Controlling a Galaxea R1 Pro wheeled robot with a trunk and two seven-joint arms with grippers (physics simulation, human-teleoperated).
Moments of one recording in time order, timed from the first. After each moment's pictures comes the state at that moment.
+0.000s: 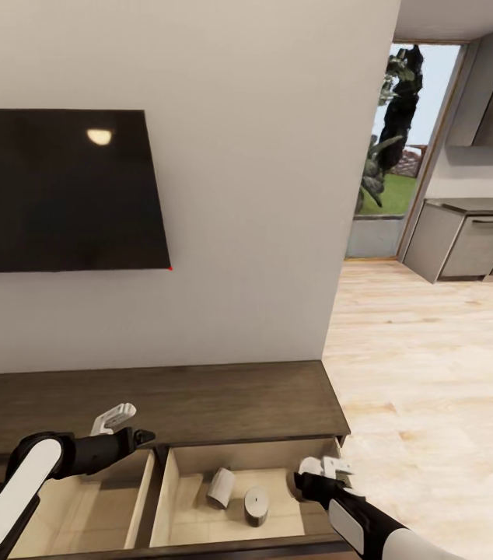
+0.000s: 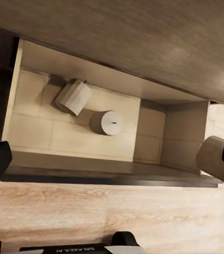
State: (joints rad) left arm -0.29 0.33 -0.07 -1.45 1.14 0.97 0.37; right arm -0.60 0.00 0.66 -0.25 -0.87 0.01 -0.08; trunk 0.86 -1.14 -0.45
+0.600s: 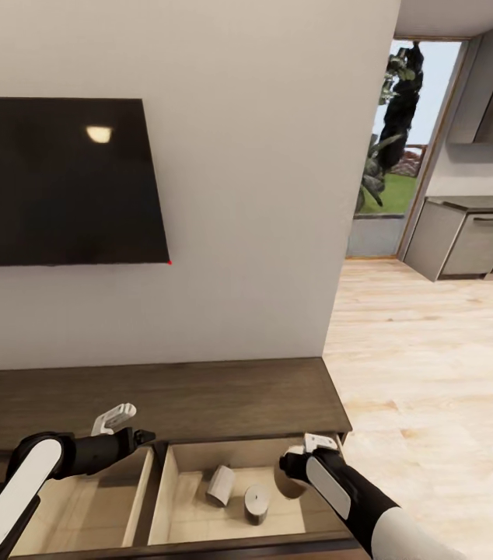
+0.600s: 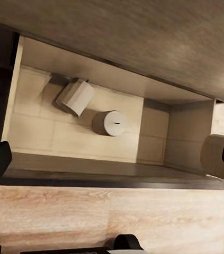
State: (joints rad) left arm -0.29 0.33 -0.07 -1.45 1.14 0.97 0.37; right arm -0.60 0.00 0.60 -0.61 -0.87 0.43 -0.38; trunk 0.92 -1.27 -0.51
